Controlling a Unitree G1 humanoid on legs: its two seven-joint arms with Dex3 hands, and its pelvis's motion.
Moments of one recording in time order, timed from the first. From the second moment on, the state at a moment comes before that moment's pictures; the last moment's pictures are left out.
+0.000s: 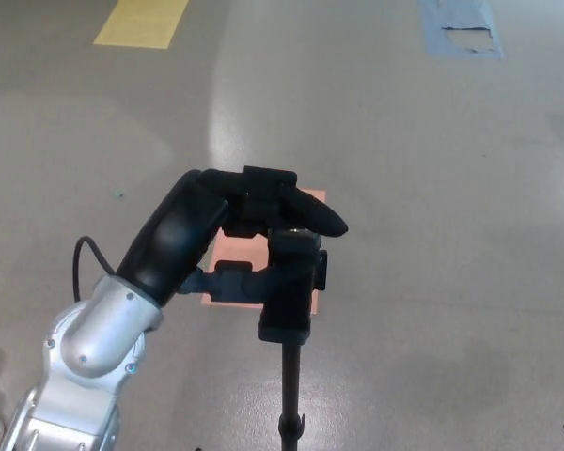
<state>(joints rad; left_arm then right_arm) -0.28 0.26 -0.15 -0.17 0.05 -0.04 -0.28 -0.48 -0.55 0.10 1.28 -0.21 -0.13 0.36</state>
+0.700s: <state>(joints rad) -0.30 0.18 -0.08 -0.21 -0.06 0.21 -0.28 -0.48 -0.55 0.10 1.28 -0.21 -0.13 0.36</state>
